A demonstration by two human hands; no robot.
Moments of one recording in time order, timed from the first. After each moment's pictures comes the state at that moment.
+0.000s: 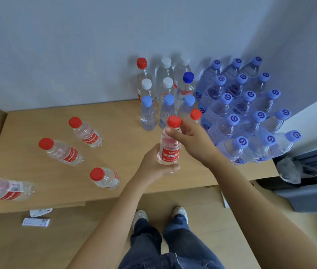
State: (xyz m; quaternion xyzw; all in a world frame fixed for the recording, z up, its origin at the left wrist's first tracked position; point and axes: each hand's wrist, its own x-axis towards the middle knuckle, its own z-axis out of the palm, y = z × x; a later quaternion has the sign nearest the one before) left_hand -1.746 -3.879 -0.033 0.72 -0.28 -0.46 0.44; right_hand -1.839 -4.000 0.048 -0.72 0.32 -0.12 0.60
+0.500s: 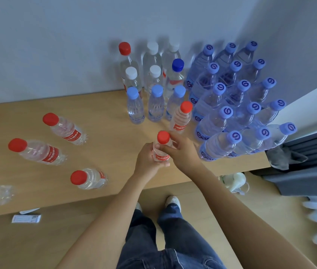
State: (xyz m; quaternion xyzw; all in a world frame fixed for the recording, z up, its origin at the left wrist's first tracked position) left_hand -1.757 -3.904 -0.105 0.77 -0.26 -0.39 0.43; right_hand -1.852 -3.990 -0.021 -0.72 0.37 -0.15 0.56
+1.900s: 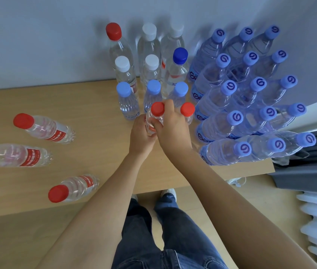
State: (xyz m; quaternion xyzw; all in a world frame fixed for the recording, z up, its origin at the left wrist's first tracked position) left_hand -1.712 -3.974 -0.121 0.80 -0.29 -0.25 0.46; right_hand -1.785 -4.034 -0.011 -0.83 0.42 -0.11 0.35
